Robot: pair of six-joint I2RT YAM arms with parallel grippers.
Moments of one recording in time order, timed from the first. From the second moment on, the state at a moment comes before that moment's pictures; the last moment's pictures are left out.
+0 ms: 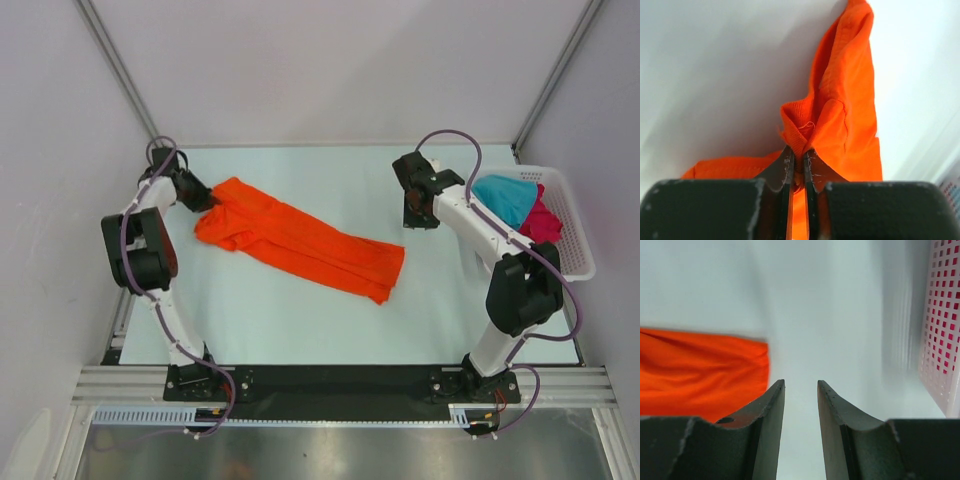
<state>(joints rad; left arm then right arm) 0.21 2.00 1.50 -0.50 0.29 -0.63 0.41 1.71 1.47 -0.89 0.39 0.44</state>
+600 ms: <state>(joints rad) 0.21 2.26 1.94 -0.71 0.22 -0.60 0.39 1.71 1.46 -0.90 0.38 0.43</state>
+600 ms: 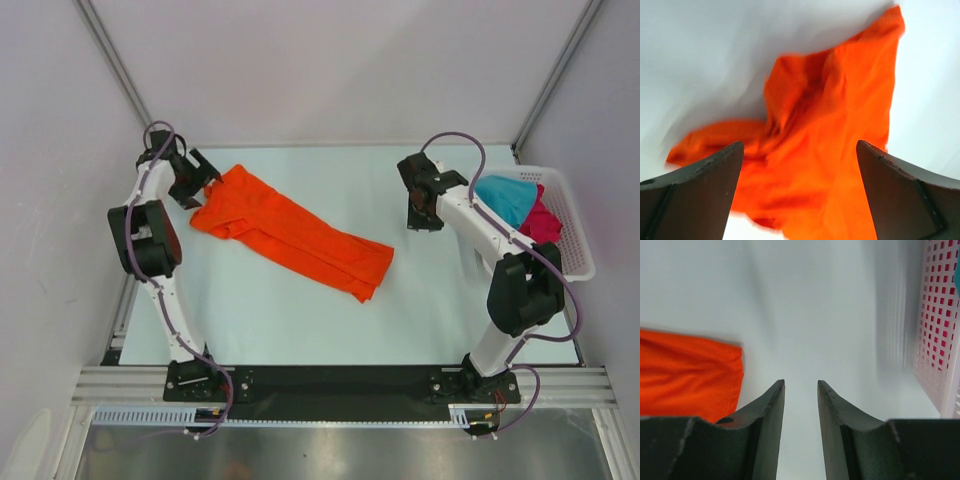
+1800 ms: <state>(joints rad) -0.83 1.56 0.78 -0.03 0.04 -0.86 0.44 1.80 1.38 -0.76 0.29 0.45</state>
